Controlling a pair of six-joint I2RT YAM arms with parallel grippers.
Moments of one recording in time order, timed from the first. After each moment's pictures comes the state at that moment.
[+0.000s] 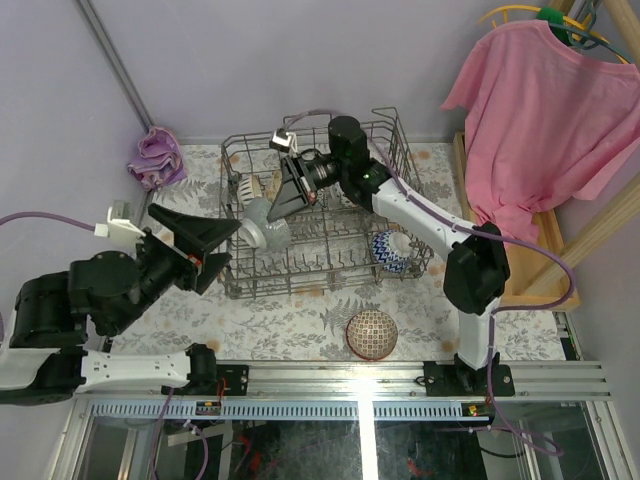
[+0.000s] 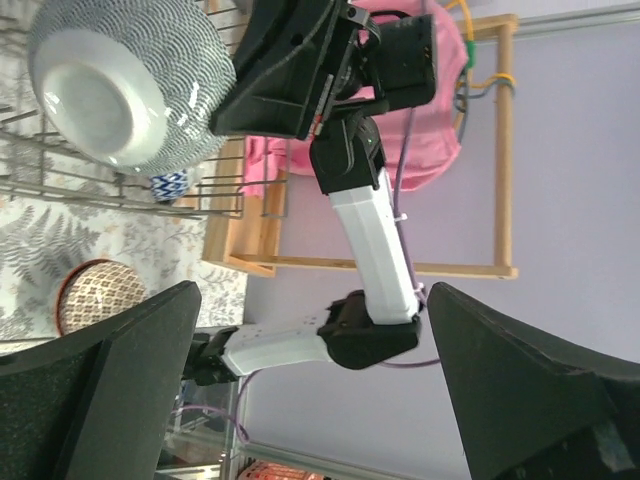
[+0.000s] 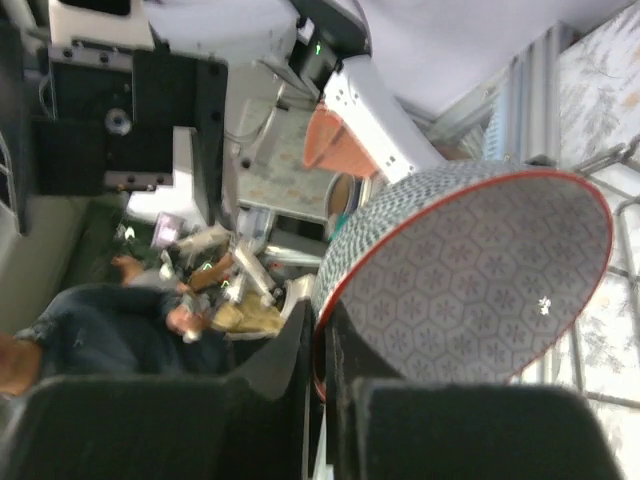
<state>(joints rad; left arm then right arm) -1.33 0.75 1.56 -1.12 -0.79 -1.58 0.70 1.96 1.83 0.06 -1.33 1.01</state>
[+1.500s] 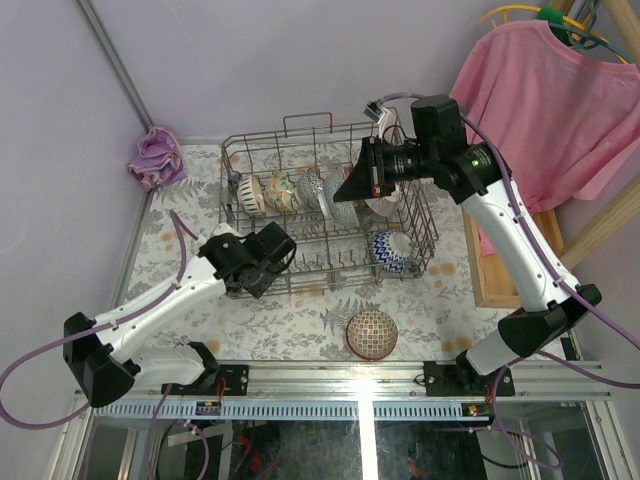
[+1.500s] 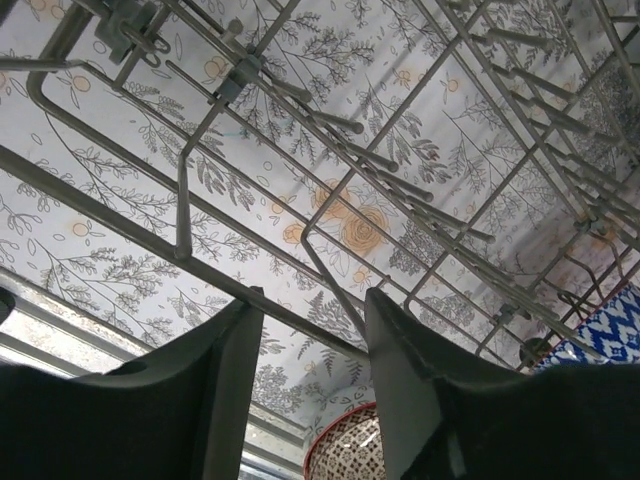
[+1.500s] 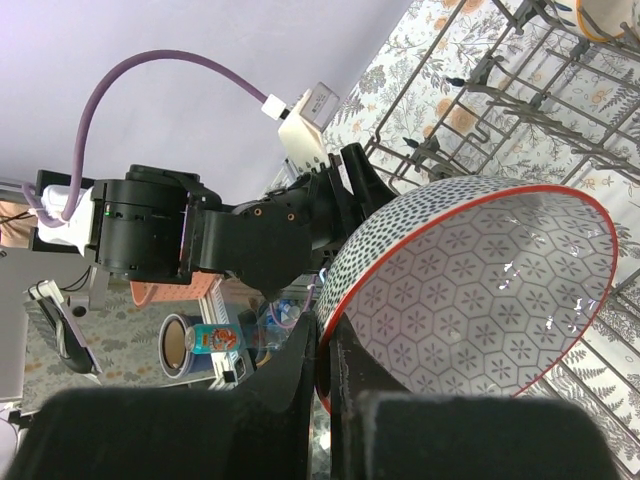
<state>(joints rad) -0.82 1.21 1.11 -1.17 -0.44 -1.69 0.52 1.55 1.88 -0.88 -0.83 0.48</state>
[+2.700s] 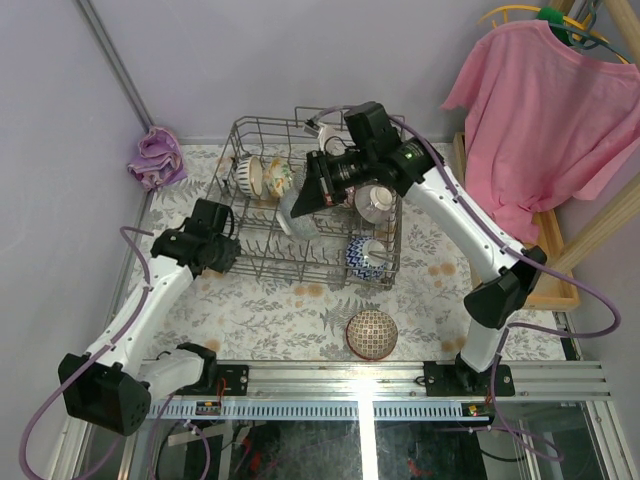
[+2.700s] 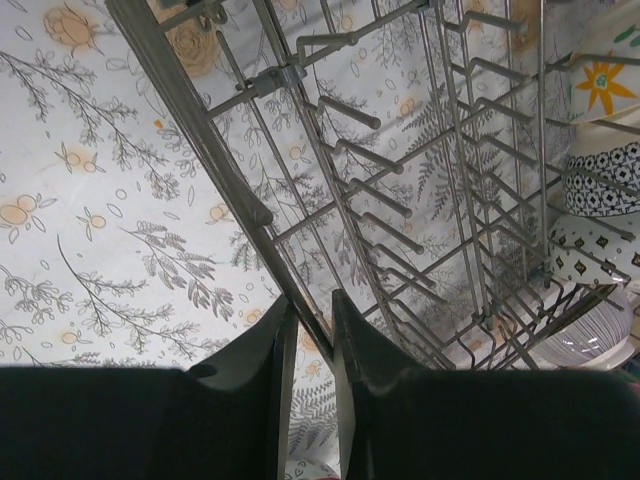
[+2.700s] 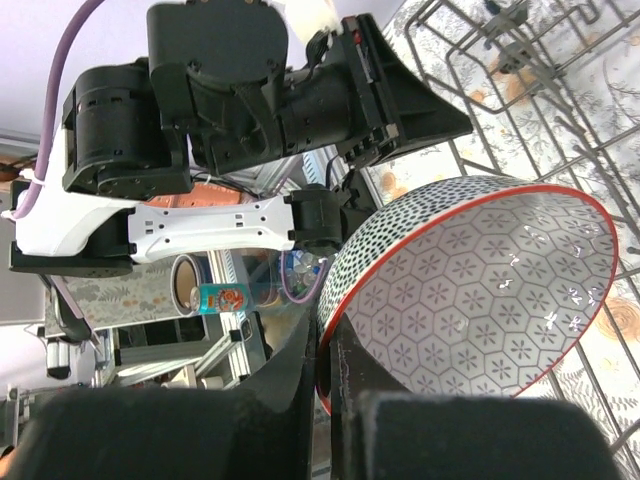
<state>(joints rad) -0.29 1.09 0.98 -0.95 -0.24 -1.36 0.68 1.79 2.03 -0.88 -0.83 0.47</state>
